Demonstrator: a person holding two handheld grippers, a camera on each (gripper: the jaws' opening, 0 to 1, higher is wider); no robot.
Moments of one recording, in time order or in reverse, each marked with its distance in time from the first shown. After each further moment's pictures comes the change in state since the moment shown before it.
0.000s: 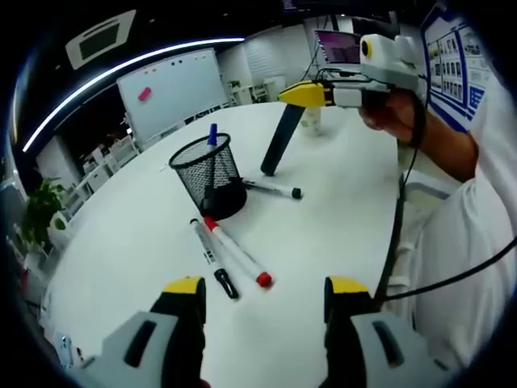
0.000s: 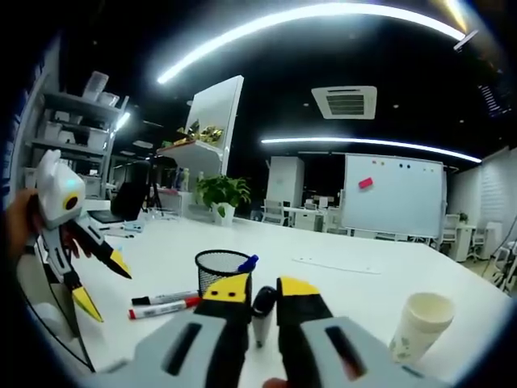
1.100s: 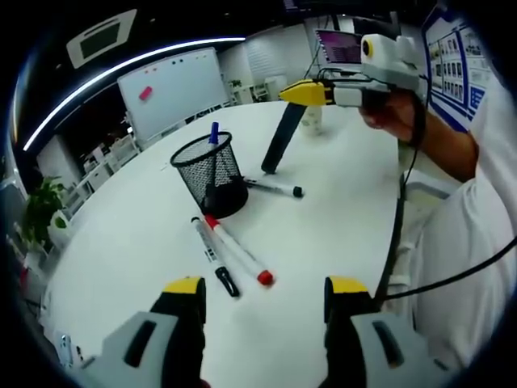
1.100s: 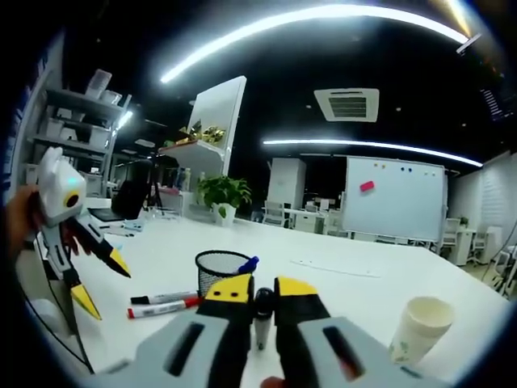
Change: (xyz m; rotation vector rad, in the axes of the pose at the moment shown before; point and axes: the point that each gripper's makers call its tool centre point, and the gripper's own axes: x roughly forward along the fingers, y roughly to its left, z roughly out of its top) left arm 0.000 0.001 -0.002 -0.003 0.003 0.004; right arm 0.000 0.003 0.003 -0.017 -0.018 0.016
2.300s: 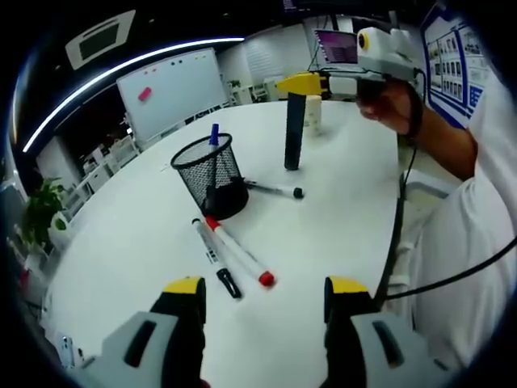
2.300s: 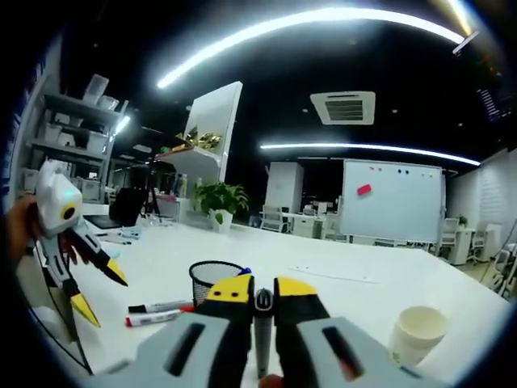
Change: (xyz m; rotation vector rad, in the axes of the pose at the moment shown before) left arm 0.000 0.001 0.001 0.007 0.000 -0.001; right arm 0.003 -0.011 0.010 0.019 -0.013 -0.006
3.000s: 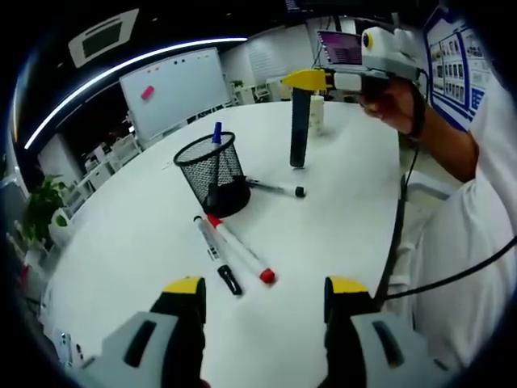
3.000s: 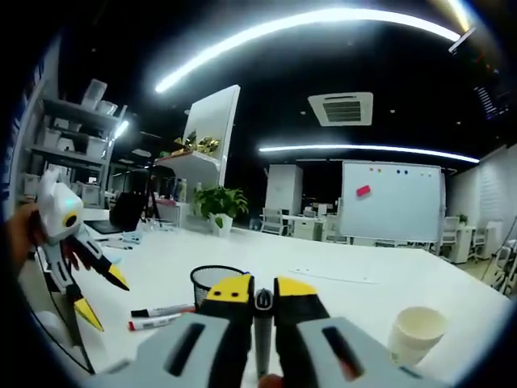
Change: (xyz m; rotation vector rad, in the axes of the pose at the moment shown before) left arm -0.001 0.000 -0.001 -0.015 -0.002 0.006; right arm -0.003 0.000 0.006 0.015 -0.018 0.005
